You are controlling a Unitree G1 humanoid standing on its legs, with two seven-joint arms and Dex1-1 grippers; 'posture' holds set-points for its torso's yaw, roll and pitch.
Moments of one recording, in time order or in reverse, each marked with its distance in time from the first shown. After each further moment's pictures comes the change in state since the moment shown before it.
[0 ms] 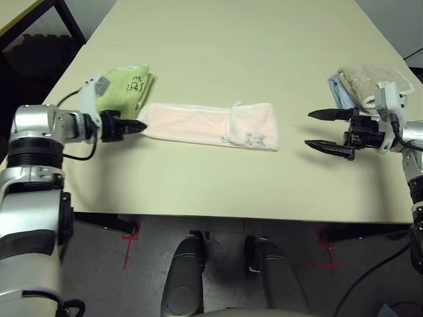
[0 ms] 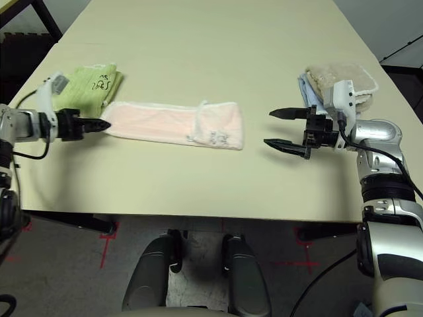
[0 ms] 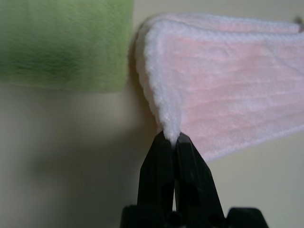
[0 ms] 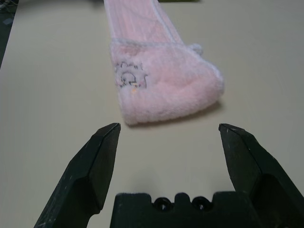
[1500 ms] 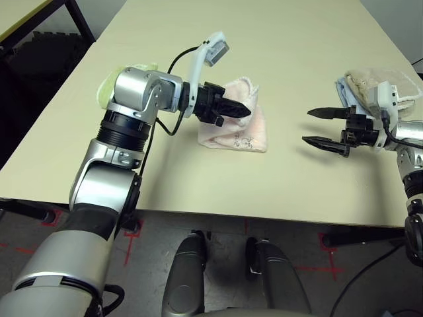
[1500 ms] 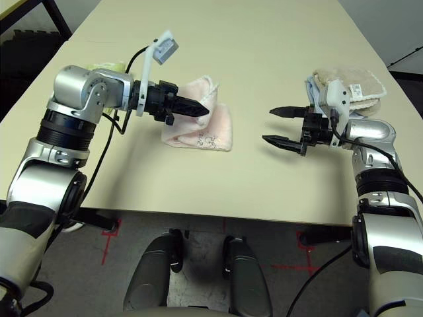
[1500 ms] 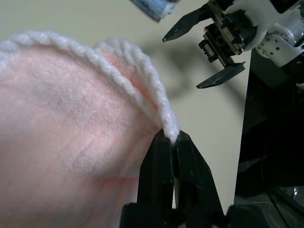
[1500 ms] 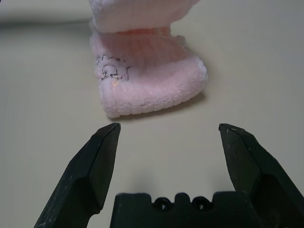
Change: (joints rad) left arm -0.148 -0.525 -0.094 -0.341 -0.144 0.125 0.006; right arm -0.054 0.023 0.012 0.118 -0.038 -0.055 -0.041
